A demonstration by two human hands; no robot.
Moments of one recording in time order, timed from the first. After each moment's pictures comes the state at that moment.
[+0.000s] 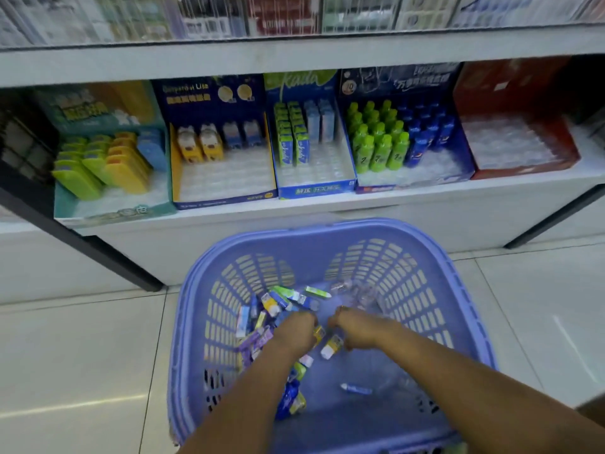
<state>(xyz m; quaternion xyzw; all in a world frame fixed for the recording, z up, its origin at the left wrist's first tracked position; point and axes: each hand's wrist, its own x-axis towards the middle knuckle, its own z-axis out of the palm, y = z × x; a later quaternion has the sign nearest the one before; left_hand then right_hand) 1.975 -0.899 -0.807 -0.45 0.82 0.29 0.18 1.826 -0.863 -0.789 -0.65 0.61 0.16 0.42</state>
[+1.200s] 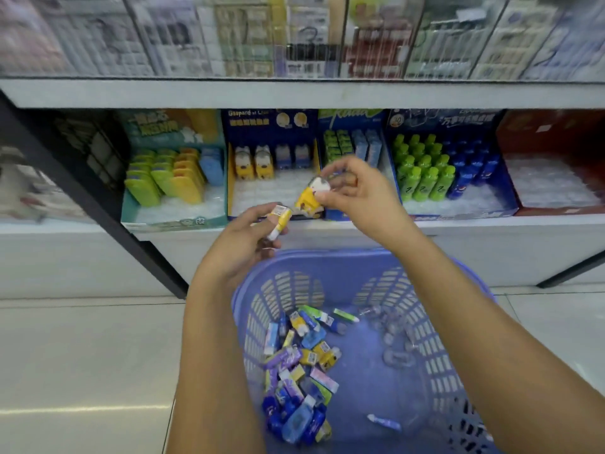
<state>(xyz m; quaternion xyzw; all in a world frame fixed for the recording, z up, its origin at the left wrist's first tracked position) 2.078 -1.000 -0.613 -0.46 0.44 0.68 -0.36 1.880 -0.986 -0.575 -0.57 0.56 -0.46 0.38</state>
